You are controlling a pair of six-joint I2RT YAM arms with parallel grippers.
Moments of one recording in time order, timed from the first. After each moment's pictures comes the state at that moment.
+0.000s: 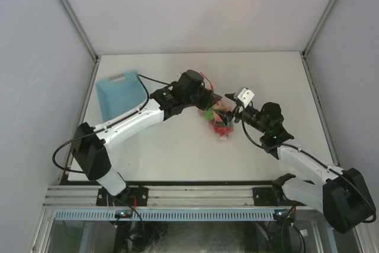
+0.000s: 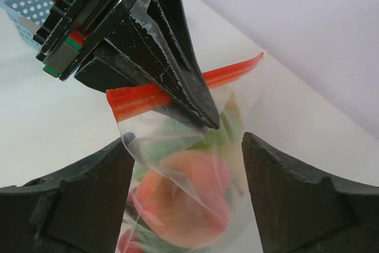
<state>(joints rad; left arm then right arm) -0.84 1.61 1.42 -0.43 -0.08 -1.69 0.46 1.05 0.49 0.56 -0.46 -0.18</state>
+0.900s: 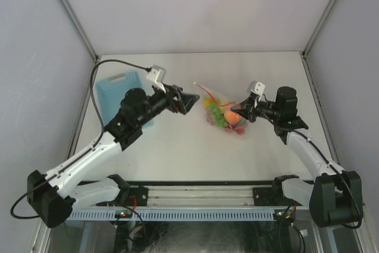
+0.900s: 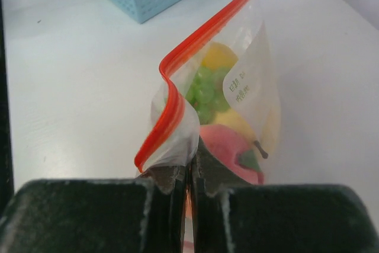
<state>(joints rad) -0.69 1.11 0.95 0.09 0.07 -0.63 0.14 1.11 0.62 0.18 -0.96 -0.26</state>
